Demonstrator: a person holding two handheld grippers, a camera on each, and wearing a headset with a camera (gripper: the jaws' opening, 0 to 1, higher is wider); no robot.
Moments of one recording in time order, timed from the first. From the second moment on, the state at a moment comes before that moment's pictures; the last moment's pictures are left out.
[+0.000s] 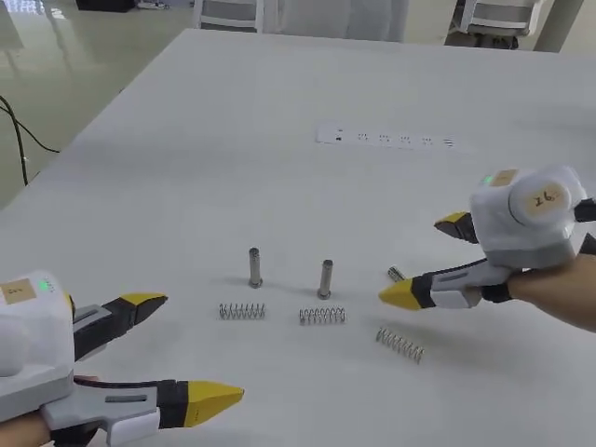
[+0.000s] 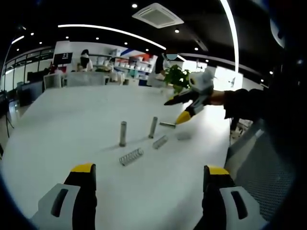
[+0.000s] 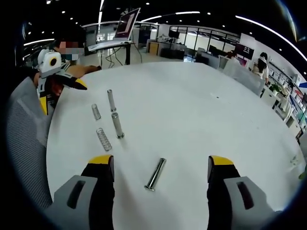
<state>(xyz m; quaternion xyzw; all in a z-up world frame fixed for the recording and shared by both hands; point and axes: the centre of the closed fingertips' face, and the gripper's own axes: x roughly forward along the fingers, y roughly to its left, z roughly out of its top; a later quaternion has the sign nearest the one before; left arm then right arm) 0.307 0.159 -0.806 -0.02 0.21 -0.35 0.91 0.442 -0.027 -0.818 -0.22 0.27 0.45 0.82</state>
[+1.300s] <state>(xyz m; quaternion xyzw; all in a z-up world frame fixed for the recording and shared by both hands) 0.307 0.158 -0.807 -0.02 0.21 -0.35 0.91 0.450 -0.024 -0.849 -0.22 0.36 0.41 0.81</state>
